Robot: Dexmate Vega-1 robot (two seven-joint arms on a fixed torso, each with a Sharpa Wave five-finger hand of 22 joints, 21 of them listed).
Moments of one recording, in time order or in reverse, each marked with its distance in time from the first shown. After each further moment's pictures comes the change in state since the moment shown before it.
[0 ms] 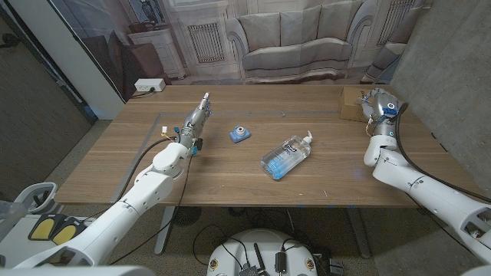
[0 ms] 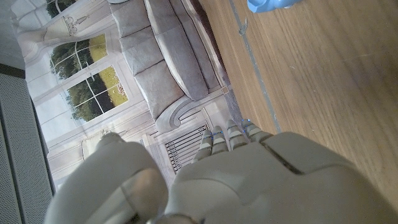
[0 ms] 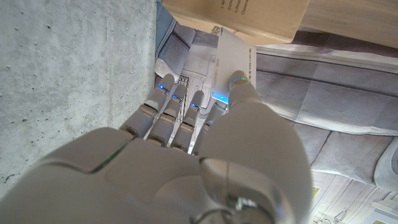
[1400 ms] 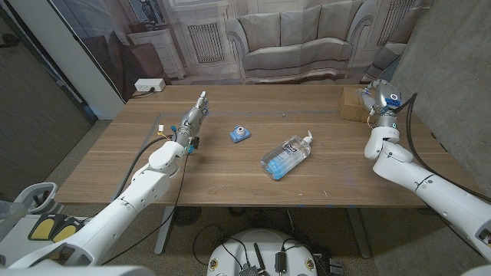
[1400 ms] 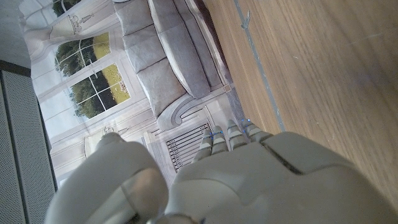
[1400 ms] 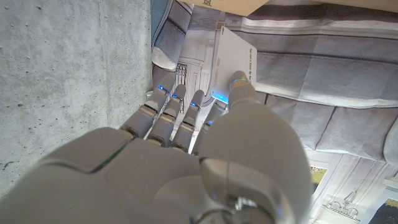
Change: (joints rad) left arm -0.022 0.002 -0.009 0.055 -0.021 -0.035 -0.059; left_hand 0.004 0.004 -0.004 -0.004 0.000 0.000 0.000 0.000 0.000 0.000 0.000 0.000 0.000 0.000 0.000 0.000 0.000 0.000 0.000 0.000 0.000; right arm -0.077 -0.044 0.088 -0.237 0.004 -0.098 0.087; right_hand -0.005 0.006 -0.004 -0.004 -0.008 0.000 0.007 0.008 -0.045 0.016 0.001 -0.014 -0.004 0.004 0.004 0.000 -0.005 -0.011 0.000 0.007 -0.003
